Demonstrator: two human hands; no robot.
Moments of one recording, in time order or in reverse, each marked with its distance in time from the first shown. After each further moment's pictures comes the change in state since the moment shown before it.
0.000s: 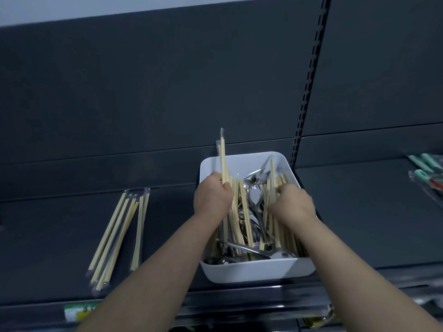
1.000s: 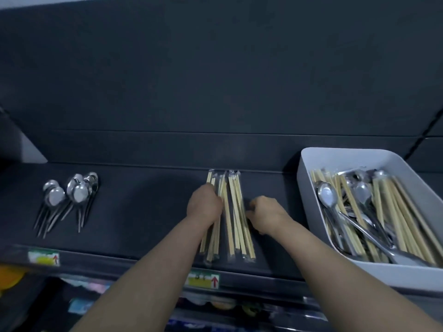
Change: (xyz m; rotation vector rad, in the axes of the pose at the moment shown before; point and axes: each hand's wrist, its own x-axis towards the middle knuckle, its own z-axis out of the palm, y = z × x) left_hand 0.003 -0.225 -0.133 0.096 -0.107 -0.286; right_hand -0.072 -0.208 0.154 -0.049 -0.407 -0.306
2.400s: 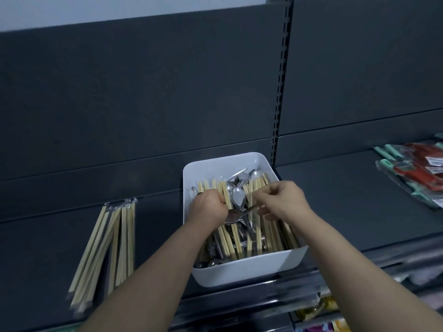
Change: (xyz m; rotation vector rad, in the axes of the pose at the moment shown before) left_hand -0.060 0.230 0.130 0.121 -0.172 0.284; right_hand -0.086 0.224 -0.152 0.703 0.444 0.225
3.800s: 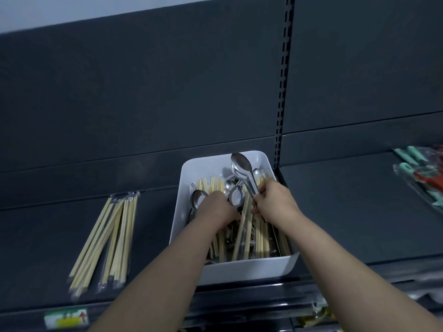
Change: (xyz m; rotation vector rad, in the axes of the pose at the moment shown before) left_hand 0.011 0.030 0.028 0.009 -0.135 -0.181; right_hand 0.037 0.015 0.004 -0.295 -0.062 -0.116
